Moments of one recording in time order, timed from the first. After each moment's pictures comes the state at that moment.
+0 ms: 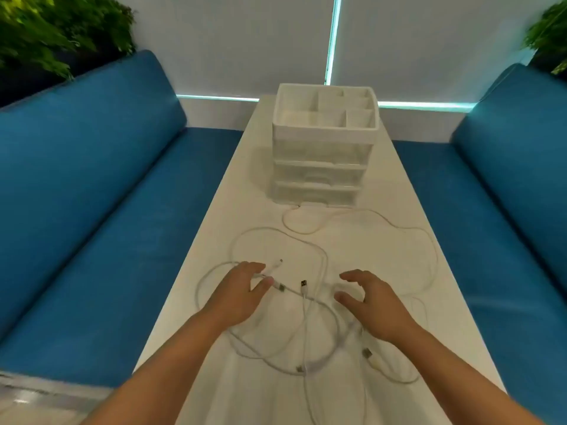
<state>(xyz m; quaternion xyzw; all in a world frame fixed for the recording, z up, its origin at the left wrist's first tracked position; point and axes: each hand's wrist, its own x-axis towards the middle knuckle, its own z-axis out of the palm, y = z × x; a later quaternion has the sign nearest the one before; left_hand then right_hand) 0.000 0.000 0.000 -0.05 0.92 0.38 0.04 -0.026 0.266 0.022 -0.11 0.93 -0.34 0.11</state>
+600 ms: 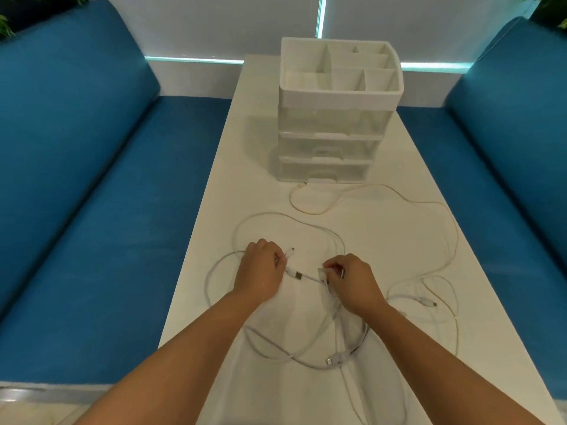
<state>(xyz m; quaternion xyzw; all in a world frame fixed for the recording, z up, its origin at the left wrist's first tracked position) -0.048 -0.007 -0.039 -0.02 0.94 0.33 0.00 -0.048 0.188 -0.023 -0.01 0.93 -0.36 0.08</state>
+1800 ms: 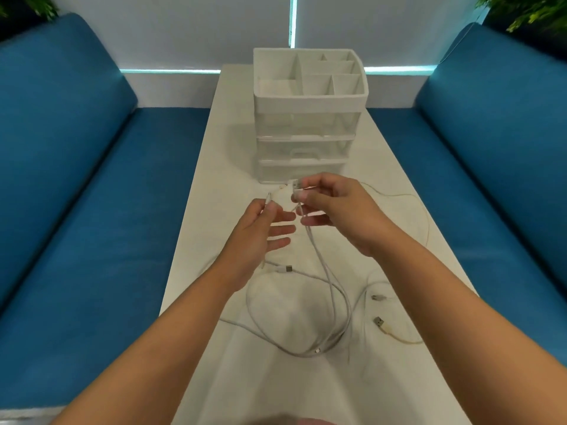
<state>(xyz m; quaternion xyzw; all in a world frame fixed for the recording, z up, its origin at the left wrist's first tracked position) -0.032 0.013 0.078 -0.05 0.66 0.75 0.07 -0.057 0.172 0.132 -0.04 0.74 -0.66 0.11</state>
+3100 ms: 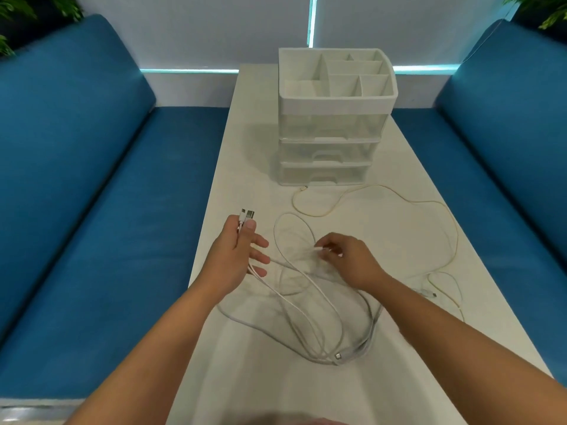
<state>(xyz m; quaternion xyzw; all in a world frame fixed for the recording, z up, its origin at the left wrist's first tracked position) -0.021 -0.051 0.062 -0.10 0.76 0.64 0.03 -0.073 0.175 0.003 -0.08 0.90 -0.41 0.08</state>
